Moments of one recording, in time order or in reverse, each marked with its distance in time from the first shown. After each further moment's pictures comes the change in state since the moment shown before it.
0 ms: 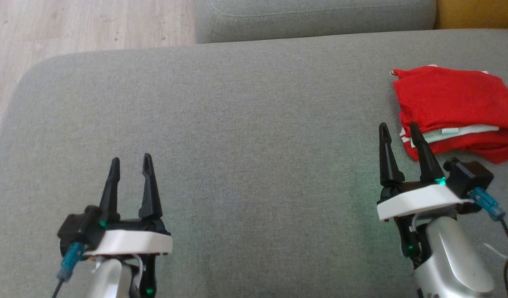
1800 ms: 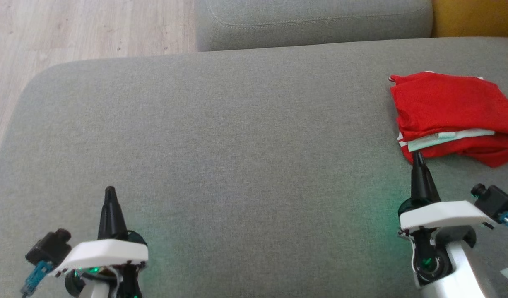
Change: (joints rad) left arm 0.048 -0.001 0.066 0.050 -0.436 -0.010 0.126; right arm 0.079 0.004 -0.052 0.008 0.453 0.000 0.111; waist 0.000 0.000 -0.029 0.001
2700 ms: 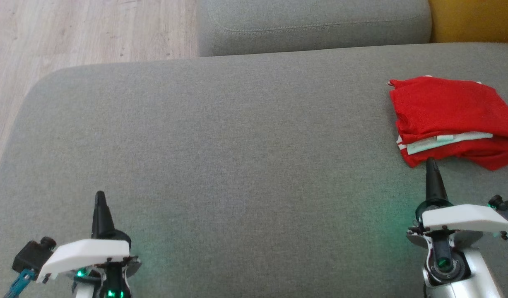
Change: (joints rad) left arm 0.000 0.000 0.050 -0.009 -0.265 -0.018 0.079; right arm 0.027 0.000 -0.053 -0.037 0.284 0.000 0.077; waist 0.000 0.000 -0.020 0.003
